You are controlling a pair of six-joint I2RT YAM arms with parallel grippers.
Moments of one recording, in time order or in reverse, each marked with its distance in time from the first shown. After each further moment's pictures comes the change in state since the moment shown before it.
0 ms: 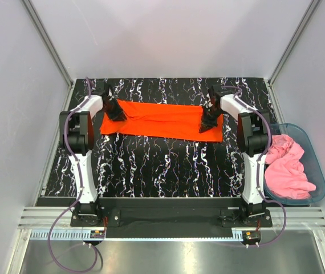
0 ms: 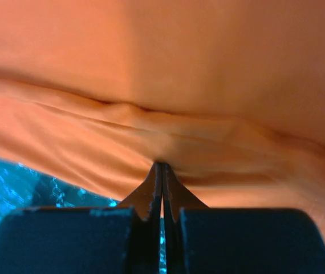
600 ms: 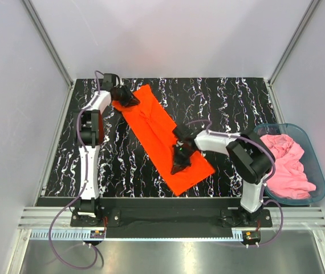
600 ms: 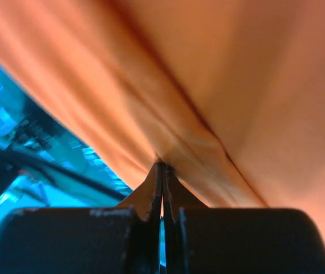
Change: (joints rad) left arm -0.023 0.331 0.461 0.089 0.227 -0.034; right arm 0.454 -0.365 -0.644 0.254 -0.106 0.358
